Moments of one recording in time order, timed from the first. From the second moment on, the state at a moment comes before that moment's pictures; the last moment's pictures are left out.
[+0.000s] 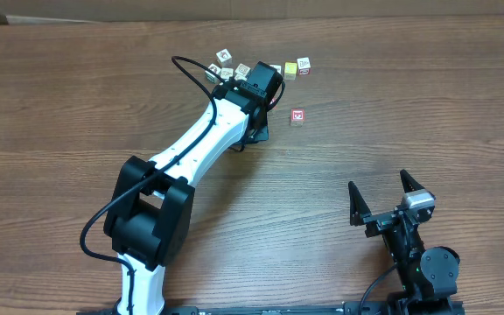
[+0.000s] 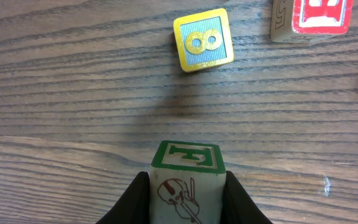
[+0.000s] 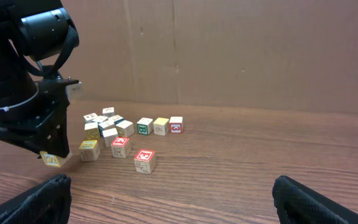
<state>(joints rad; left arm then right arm) -0.53 2.07 1.64 -0.91 -0.20 -0.60 0.11 0.01 0.02 -0.02 -0.12 0.04</state>
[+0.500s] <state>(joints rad) -0.53 2.12 1.64 -0.91 -0.20 -0.60 0.11 0.01 0.02 -0.02 -0.12 0.04</state>
